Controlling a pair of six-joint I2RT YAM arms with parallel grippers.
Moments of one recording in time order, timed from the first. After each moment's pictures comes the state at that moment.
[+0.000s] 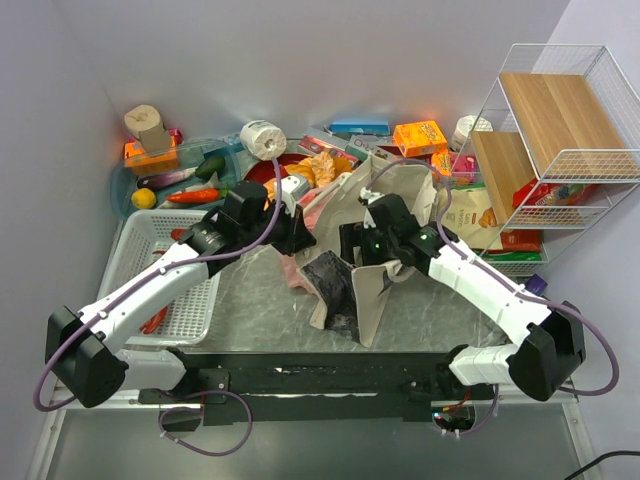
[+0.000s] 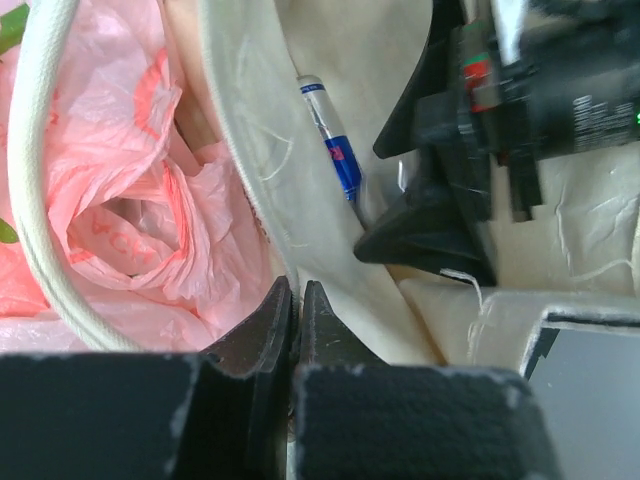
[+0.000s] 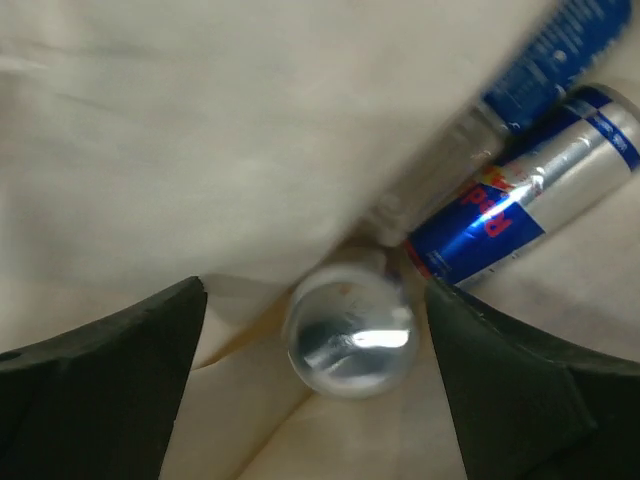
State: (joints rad) left arm -0.67 1.27 1.12 -0.31 0.36 -0.22; right arm 0.63 1.28 1.07 -0.67 -0.06 0.40
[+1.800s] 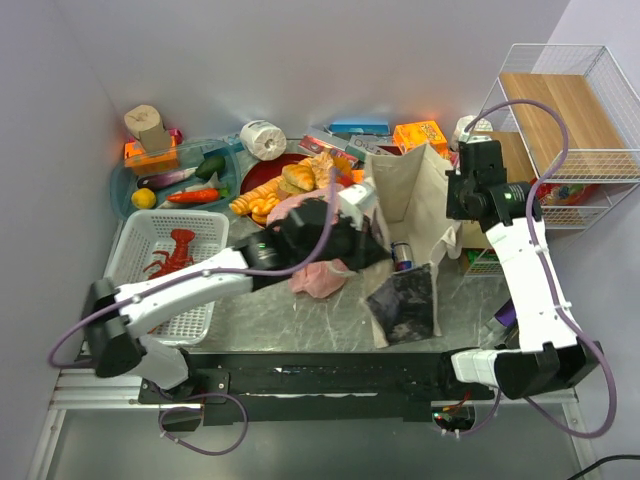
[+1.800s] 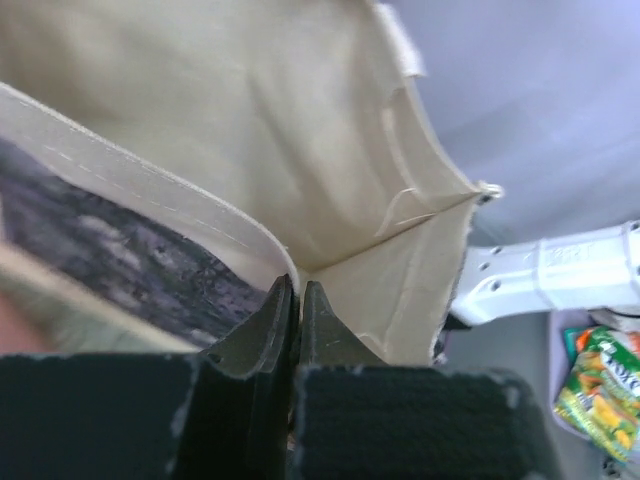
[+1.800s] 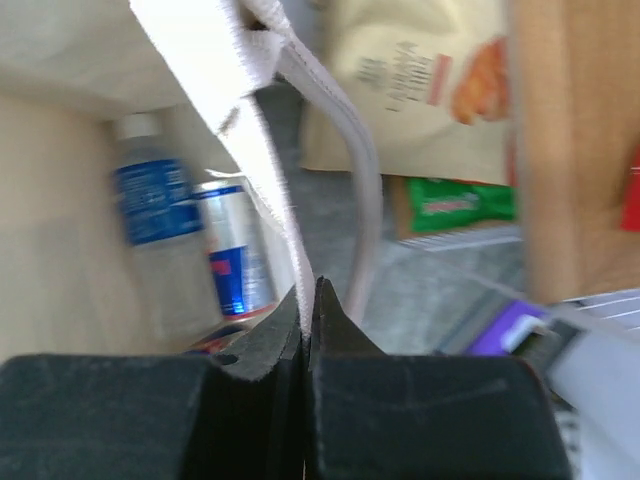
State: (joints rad) left arm -1.04 1.43 1.31 -0.11 0.18 -0.45; right arm 0.16 1.26 1.53 -1.07 0.26 0.13
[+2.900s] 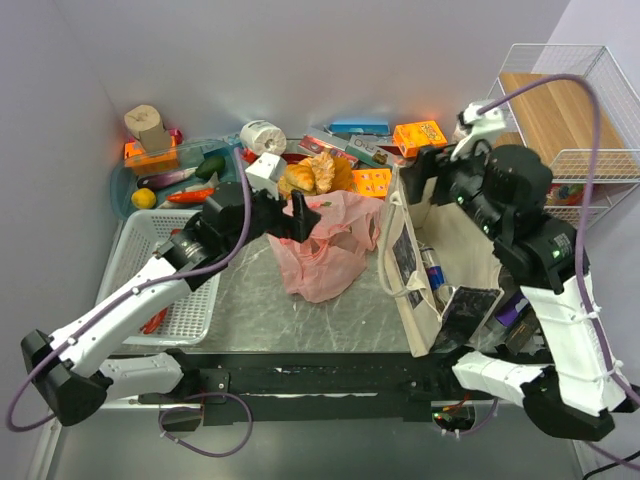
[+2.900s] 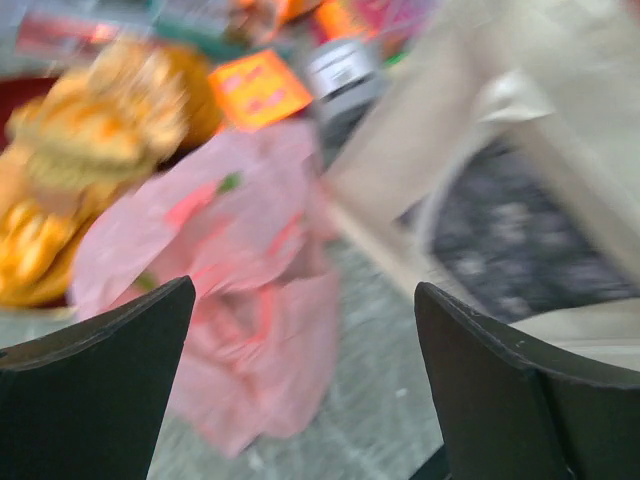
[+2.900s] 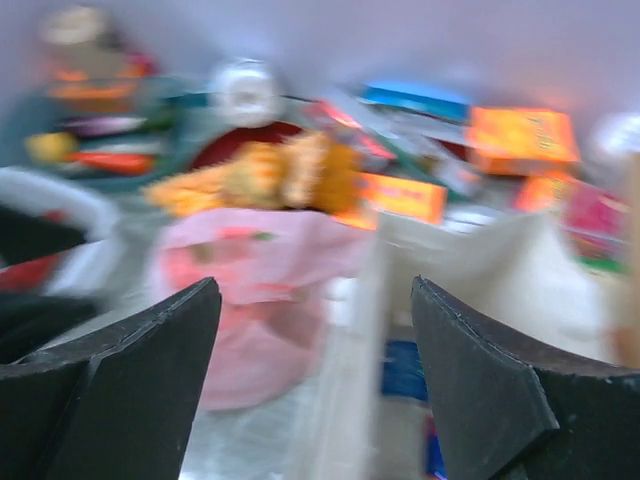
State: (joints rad) left arm -0.77 1.15 1.17 -0.23 -0.03 -0.32; right arm 0.49 1.10 1.73 -0.83 0.17 0.10
